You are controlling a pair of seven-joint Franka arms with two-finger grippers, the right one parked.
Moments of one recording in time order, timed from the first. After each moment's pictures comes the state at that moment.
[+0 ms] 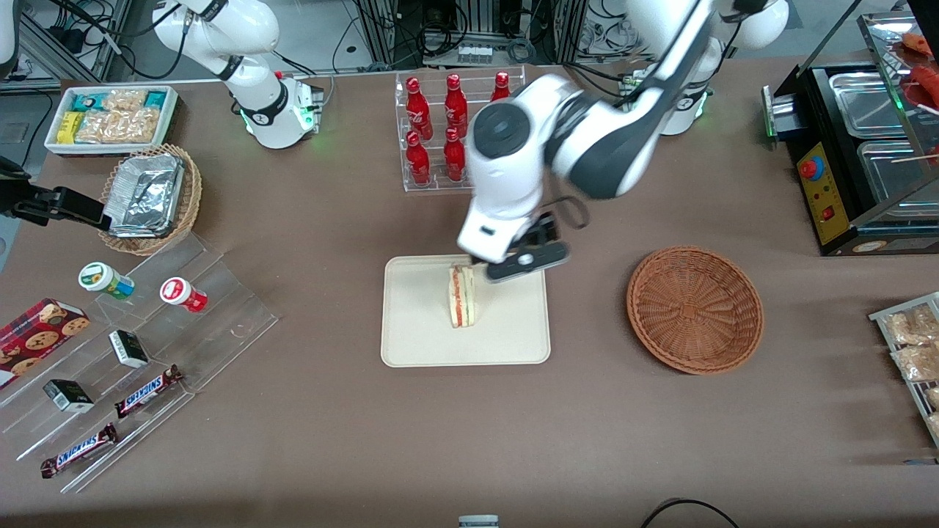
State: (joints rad) arm -0.60 0.43 -0.11 -1.33 0.12 1.69 -0.99
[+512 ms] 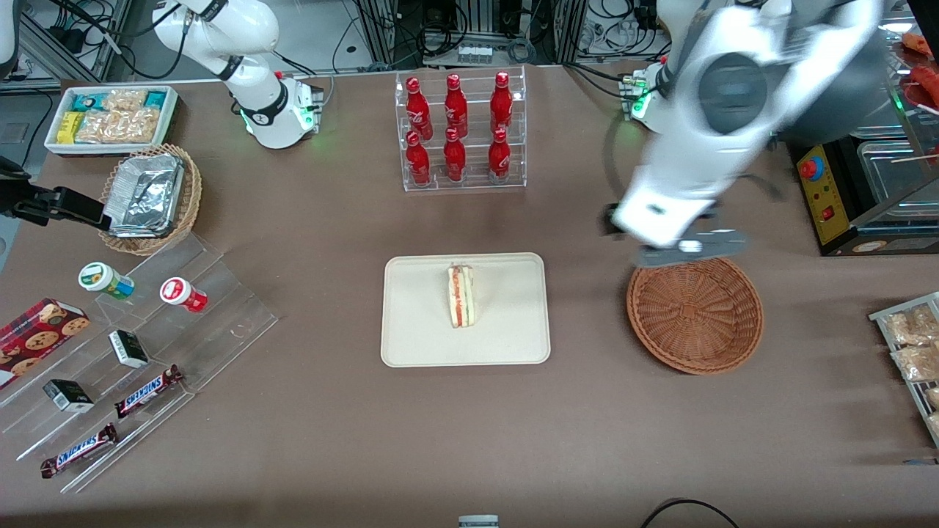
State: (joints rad) arm -0.26 0.17 -0.10 -1.44 0.05 1.46 -0.45
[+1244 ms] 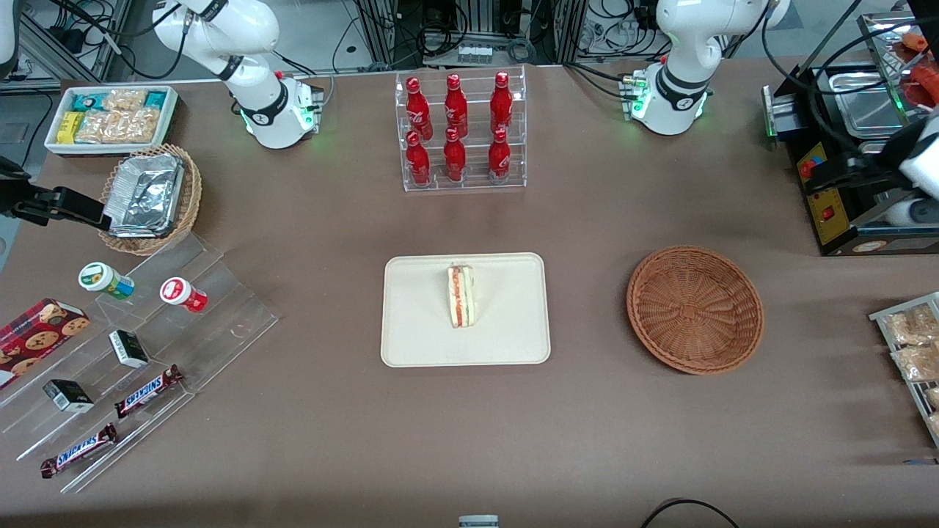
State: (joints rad) arm 0.02 0.00 0.04 -1.55 -0.01 1.35 0.06
